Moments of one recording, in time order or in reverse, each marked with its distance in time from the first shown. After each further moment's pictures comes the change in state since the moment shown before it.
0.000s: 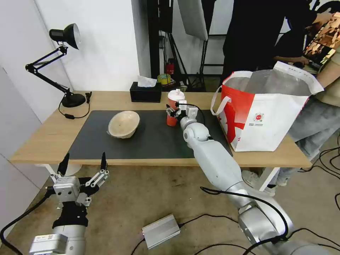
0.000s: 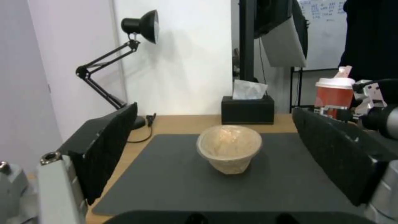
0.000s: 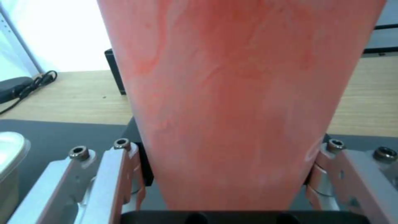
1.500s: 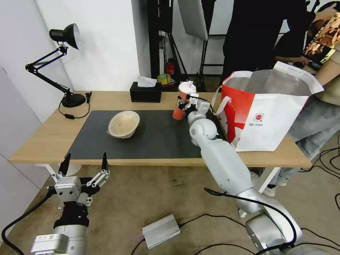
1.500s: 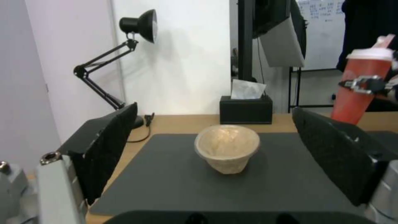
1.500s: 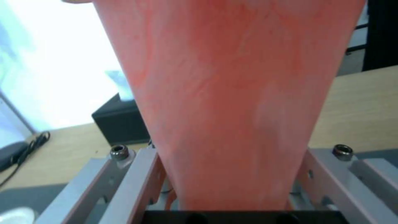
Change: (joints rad) left arm -0.003 0.002 0.007 0.003 0.002 -0.001 -0.001; right arm -0.049 -0.079 0.051 0.241 0.161 -0.035 0.179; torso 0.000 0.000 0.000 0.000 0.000
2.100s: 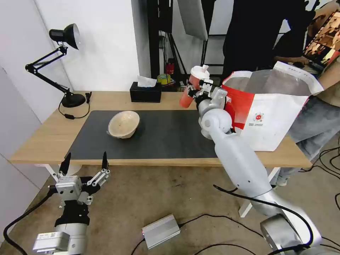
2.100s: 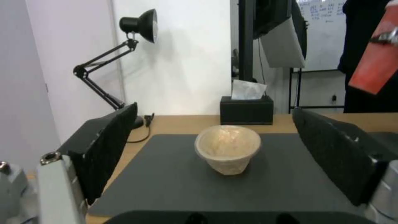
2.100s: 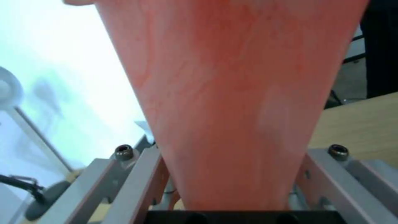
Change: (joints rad) left arm -0.020 0.003 -0.001 0.017 -0.005 0.000 -0.001; right arm 0.004 -0.104 -0.004 0.259 0.220 -0.052 0.147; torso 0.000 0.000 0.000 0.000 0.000
